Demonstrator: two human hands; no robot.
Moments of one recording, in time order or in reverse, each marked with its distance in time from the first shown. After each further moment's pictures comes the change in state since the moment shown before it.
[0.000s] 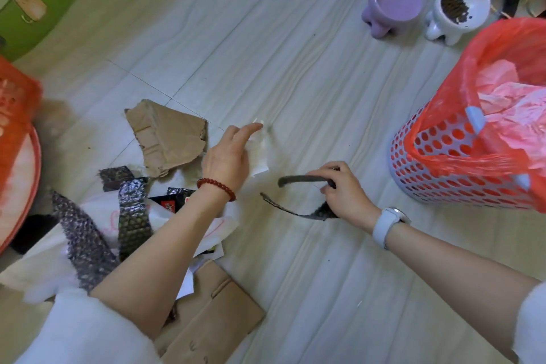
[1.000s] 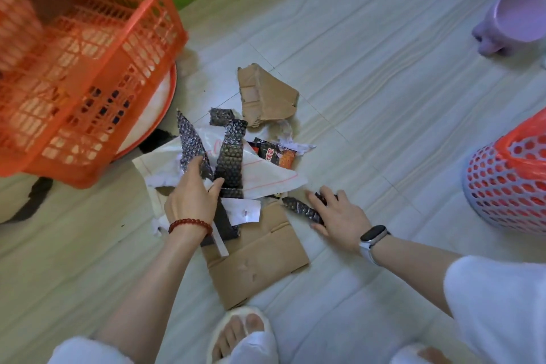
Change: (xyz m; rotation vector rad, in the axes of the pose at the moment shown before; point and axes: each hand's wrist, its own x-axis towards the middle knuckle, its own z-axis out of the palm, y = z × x) left_hand -0.187 -0.068 -0.090 0.217 0.170 -0.794; right_hand -0.057 -0.012 0.097 -0.903 -0.380 -0.552
